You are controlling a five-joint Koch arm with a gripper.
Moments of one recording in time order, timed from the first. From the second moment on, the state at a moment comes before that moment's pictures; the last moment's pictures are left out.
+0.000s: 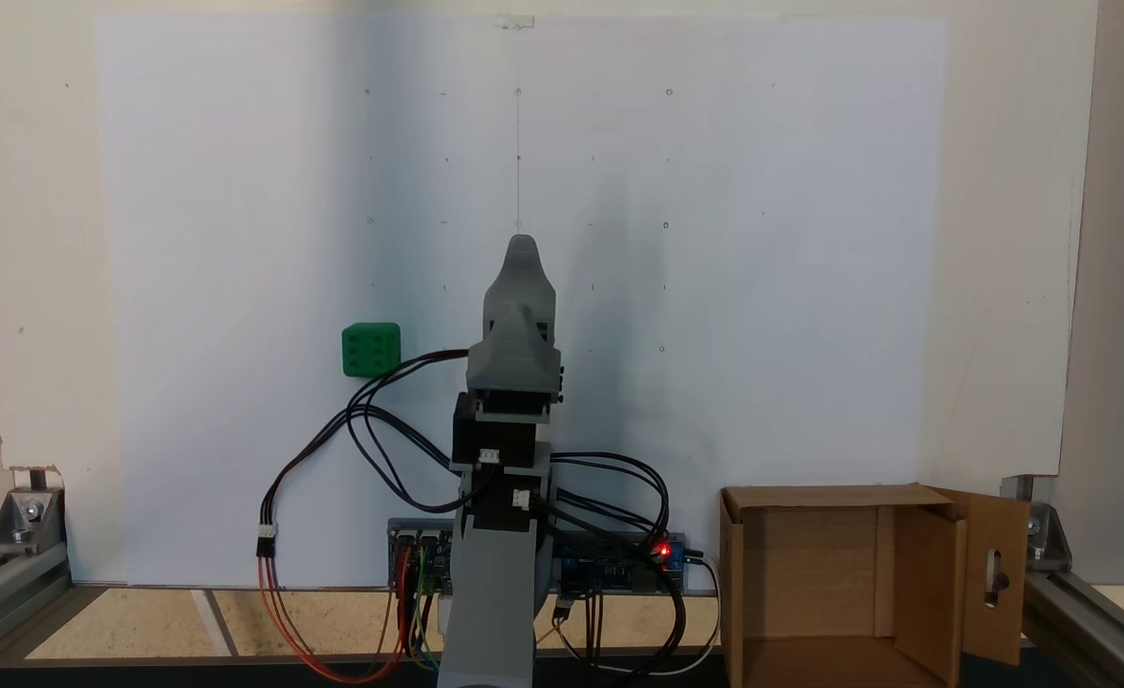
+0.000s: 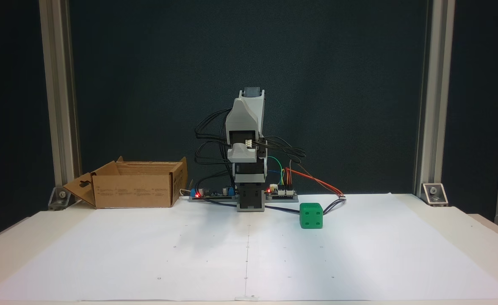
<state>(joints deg) 3.3 129.5 176.4 -94.2 0.2</state>
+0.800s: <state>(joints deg) 4.7 129.5 176.4 -91.9 0.2</state>
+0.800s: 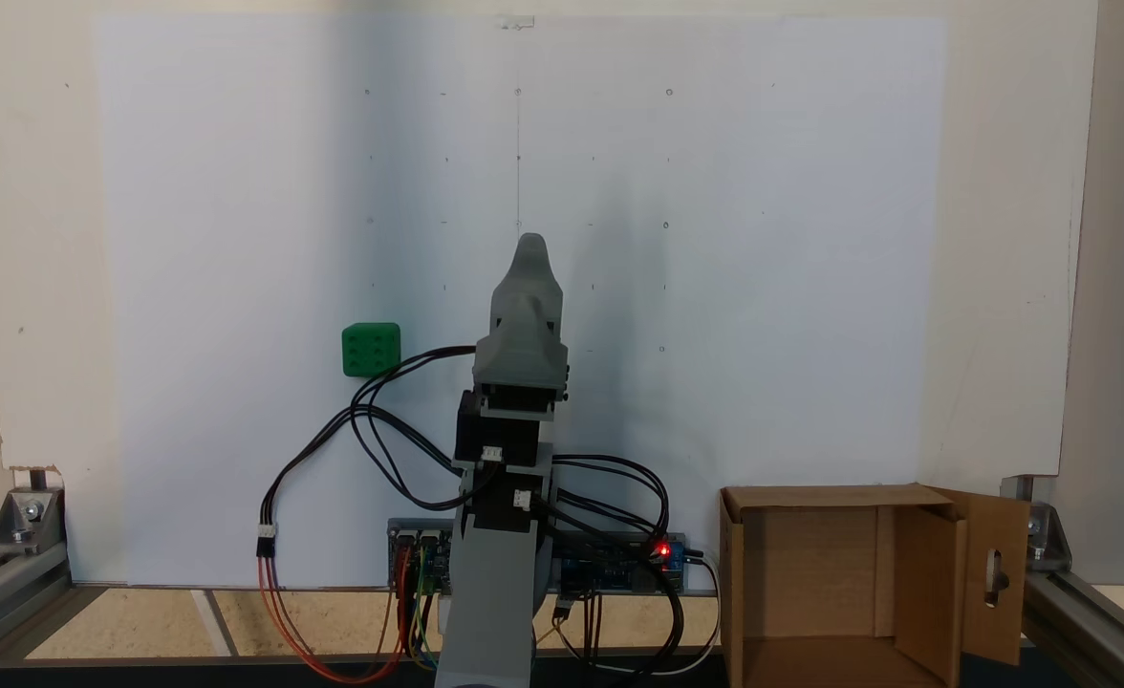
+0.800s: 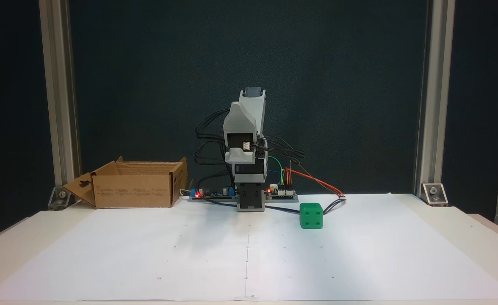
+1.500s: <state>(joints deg) 3.3 129.5 159.3 -49.3 0.2</state>
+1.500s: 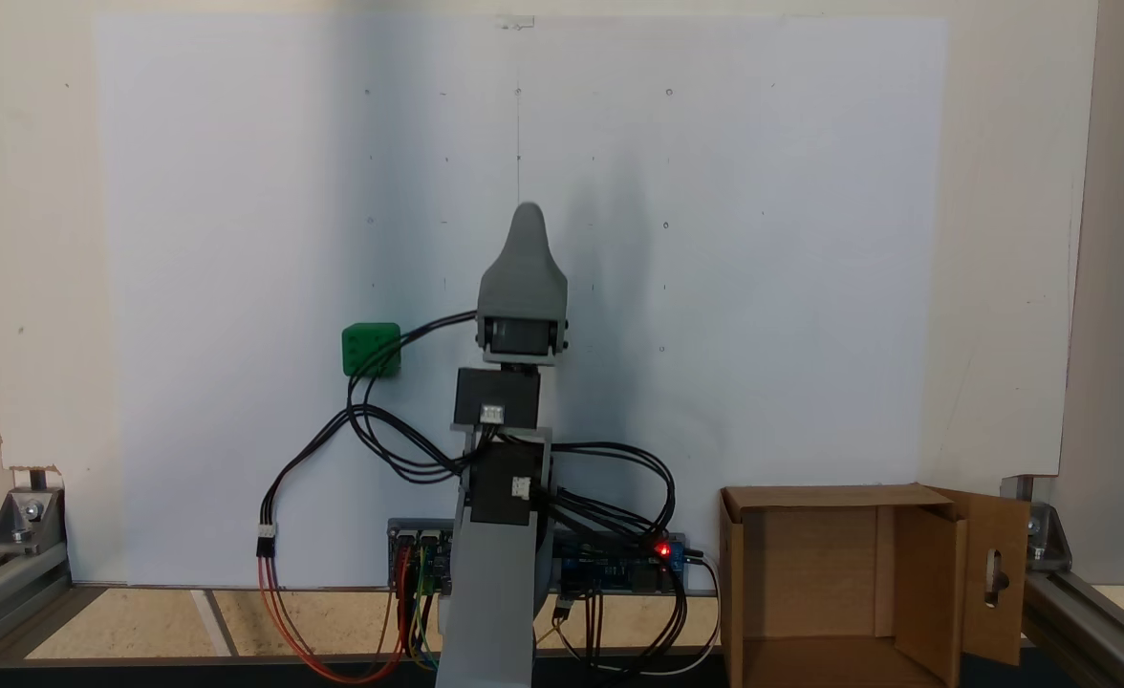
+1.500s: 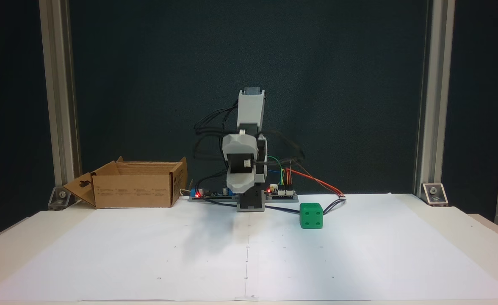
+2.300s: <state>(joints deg) -13.7 127.3 111.6 42.2 11.8</state>
